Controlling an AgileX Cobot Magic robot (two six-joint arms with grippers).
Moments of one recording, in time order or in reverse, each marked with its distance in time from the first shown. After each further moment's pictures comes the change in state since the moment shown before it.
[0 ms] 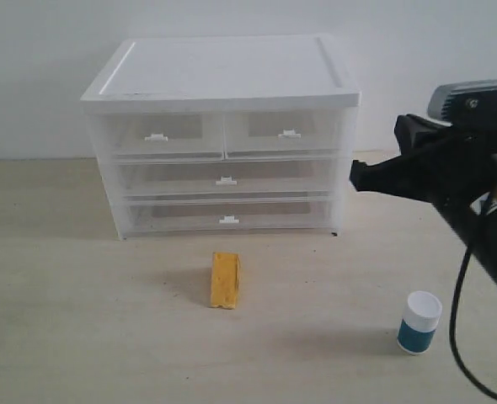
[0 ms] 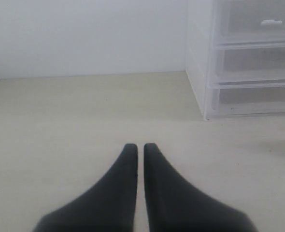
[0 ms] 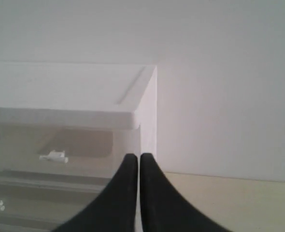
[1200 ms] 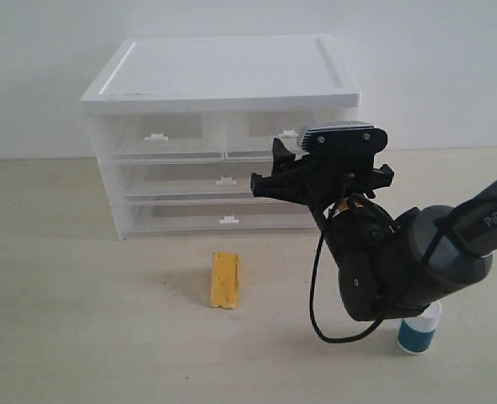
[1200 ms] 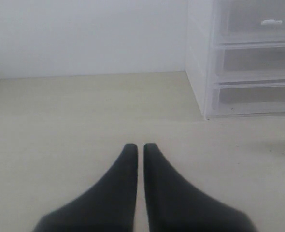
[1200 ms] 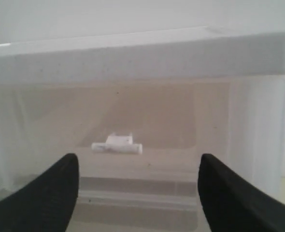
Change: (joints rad) left arm 0.000 0.000 0.000 0.000 0.001 0.000; right arm 0.089 0.535 -0.408 0.016 -0.156 0.106
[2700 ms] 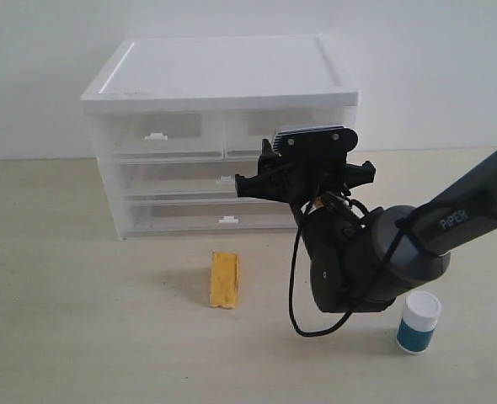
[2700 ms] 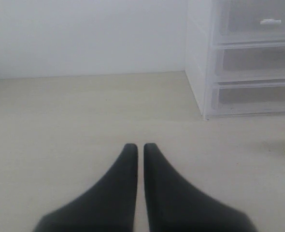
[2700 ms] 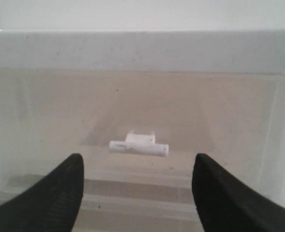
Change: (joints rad) left arm 0.000 0.000 0.000 0.000 0.000 0.000; right arm 0.025 0.073 -0.119 0.084 0.019 -0.128
